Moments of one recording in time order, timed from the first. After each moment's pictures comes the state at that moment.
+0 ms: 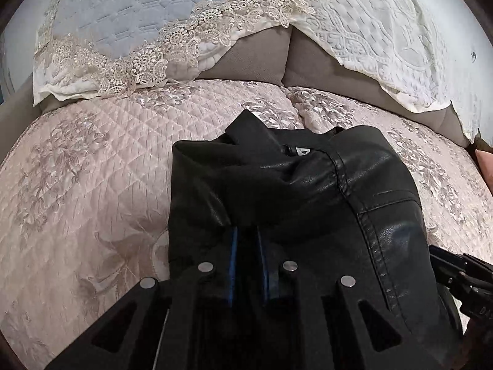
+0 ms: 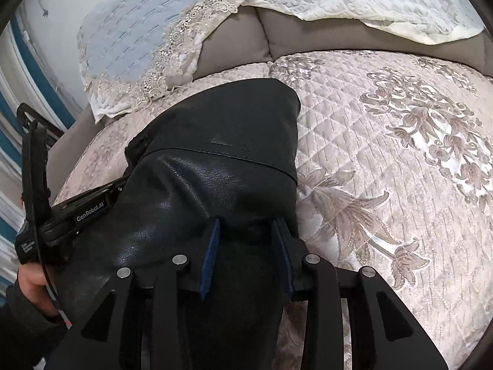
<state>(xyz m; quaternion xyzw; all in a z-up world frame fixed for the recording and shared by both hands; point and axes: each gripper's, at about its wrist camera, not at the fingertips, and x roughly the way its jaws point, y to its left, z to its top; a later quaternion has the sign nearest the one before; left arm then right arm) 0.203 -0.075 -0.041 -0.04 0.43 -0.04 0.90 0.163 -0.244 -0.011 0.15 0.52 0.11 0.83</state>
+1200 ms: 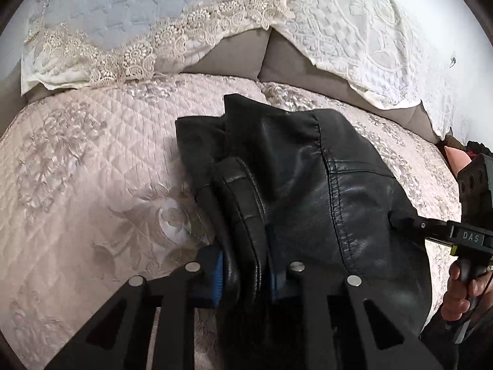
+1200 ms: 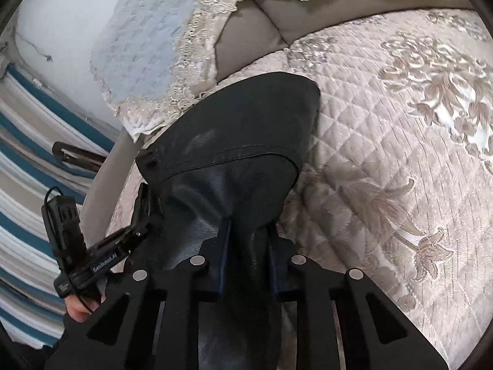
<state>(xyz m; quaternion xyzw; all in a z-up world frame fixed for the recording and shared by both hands) 0.168 -0.054 -0.016 -0.07 0.45 -0.11 0.88 0.172 -0.265 -0.003 0.29 0.54 0.18 0.77</state>
